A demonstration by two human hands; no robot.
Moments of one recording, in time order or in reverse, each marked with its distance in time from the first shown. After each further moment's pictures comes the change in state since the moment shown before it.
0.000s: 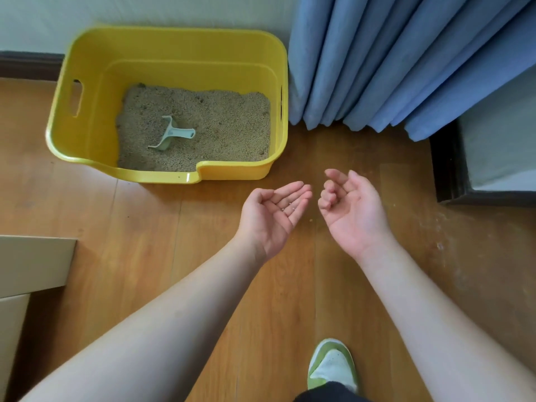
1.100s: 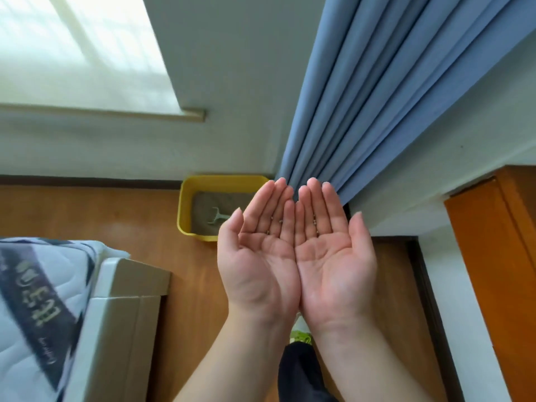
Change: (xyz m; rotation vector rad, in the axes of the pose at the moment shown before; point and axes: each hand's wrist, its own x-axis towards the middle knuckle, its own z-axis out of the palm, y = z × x) left_hand -0.601 0.113 0.353 -0.258 -0.129 0.369; right_hand -0.521 -0.166 0.404 0.414 -0.063 -0.271
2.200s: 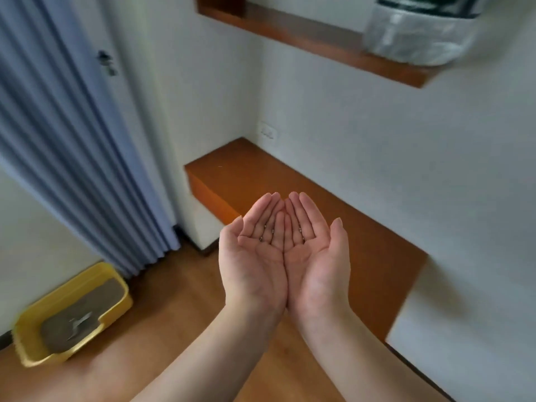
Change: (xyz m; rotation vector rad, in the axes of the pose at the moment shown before) left_hand -0.488 -0.269 0.044 0.492 -0.410 -0.592; right_hand -0.473 -0.303 -0.137 0.147 0.214 -0.667
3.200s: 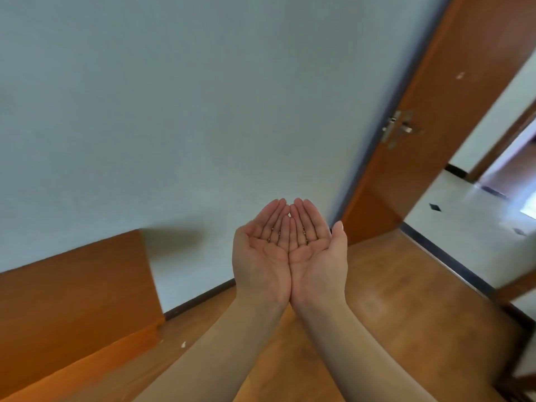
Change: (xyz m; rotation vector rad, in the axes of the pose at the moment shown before) left_hand -0.217 -0.267 0.033 0.339 -0.498 -1.186; right_hand -0.245 -0.163 -0.192 0.427 0.661 -1.156
